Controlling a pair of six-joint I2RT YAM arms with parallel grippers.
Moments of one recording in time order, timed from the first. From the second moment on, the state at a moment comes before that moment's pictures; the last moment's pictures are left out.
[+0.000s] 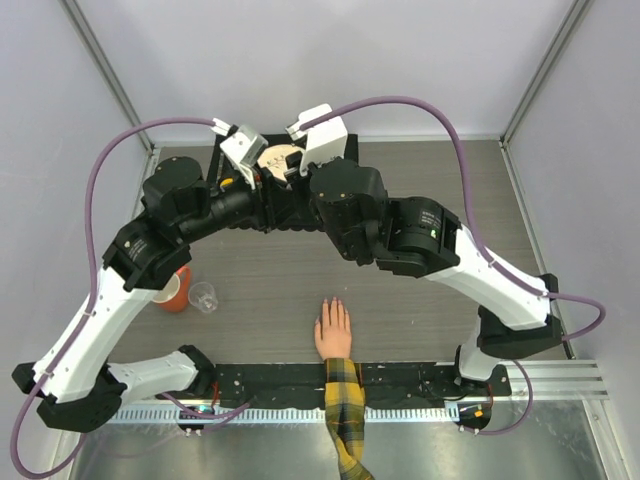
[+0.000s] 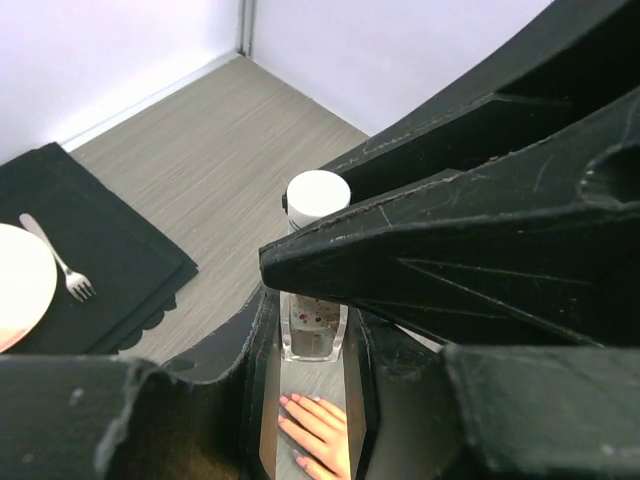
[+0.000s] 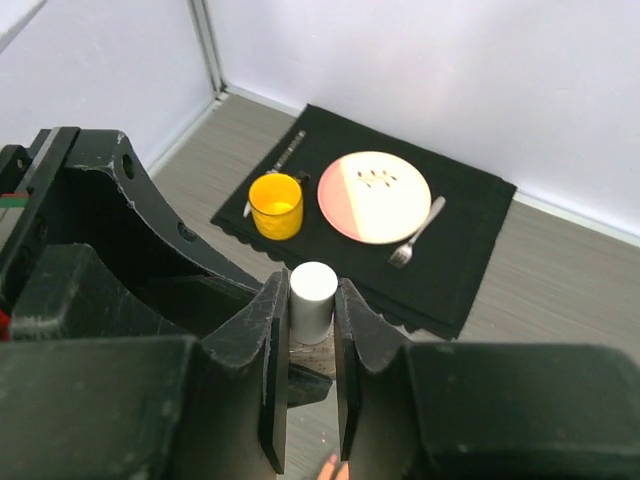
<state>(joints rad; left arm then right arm) -0.70 1.09 1.56 -0.56 0.27 -0.19 1.33 1.69 2.31 -0.82 0.84 0.14</state>
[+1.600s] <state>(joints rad) -0.68 0.89 1.33 -0.18 0.79 -0.56 0.81 1.44 1.83 -0.15 -1.04 0.69</state>
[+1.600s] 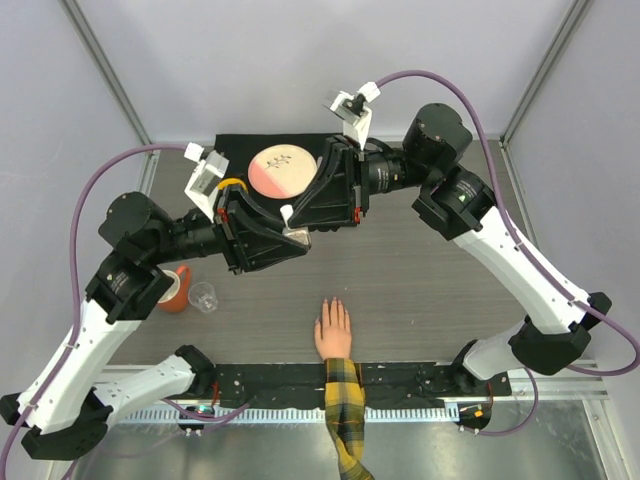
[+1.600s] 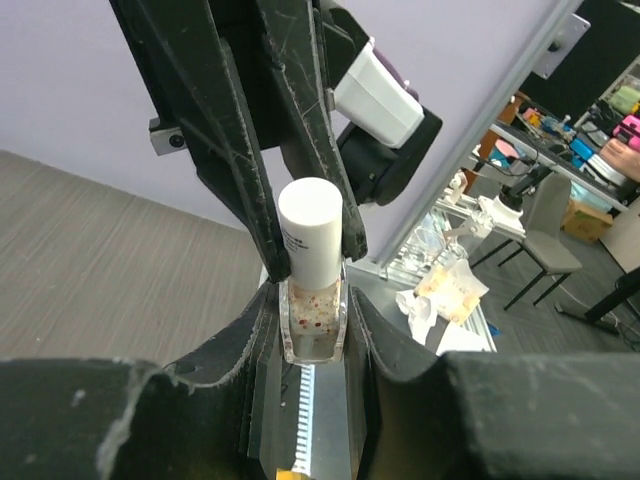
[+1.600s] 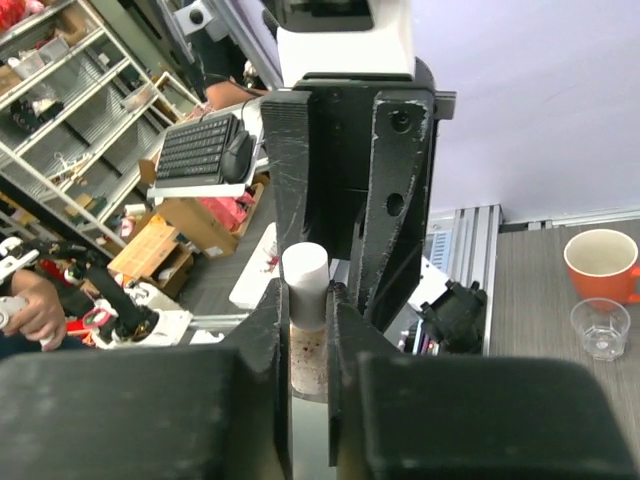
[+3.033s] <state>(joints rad) -0.68 0.97 1.41 -0.48 0.56 -0.28 0.88 1.41 2.10 -0.80 -0.29 0.16</state>
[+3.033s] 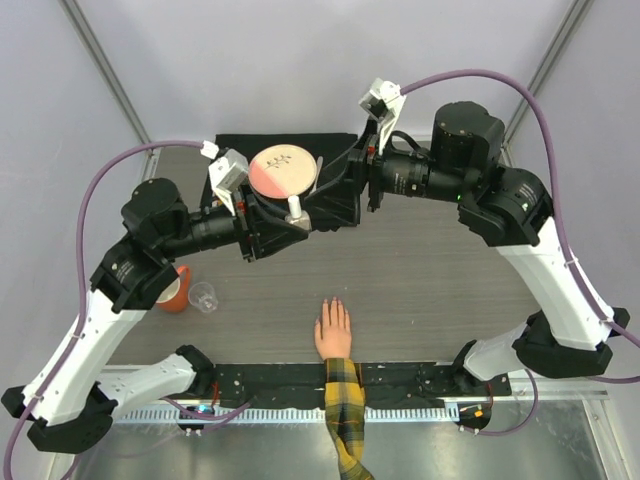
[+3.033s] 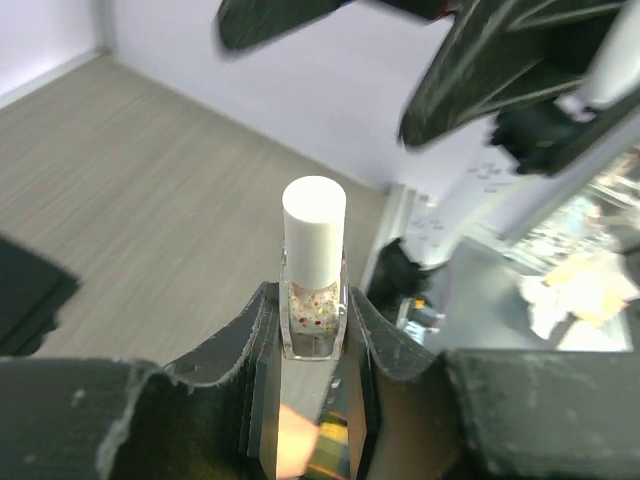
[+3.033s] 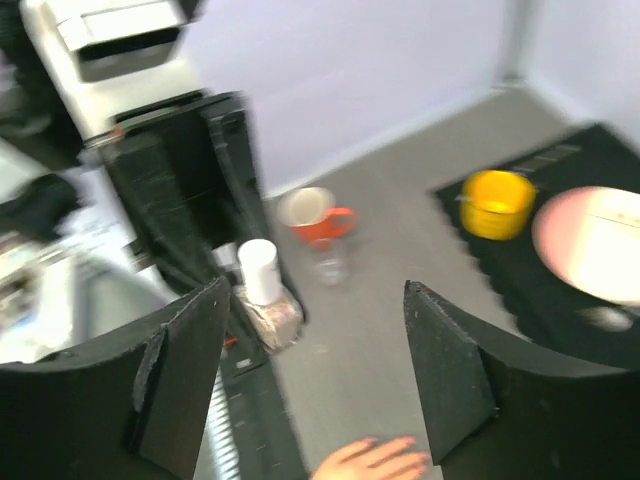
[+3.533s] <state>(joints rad) -0.67 0.94 1.34 -0.17 0.84 -0.55 0.77 1.42 1.85 -0.32 -0.98 0.57</state>
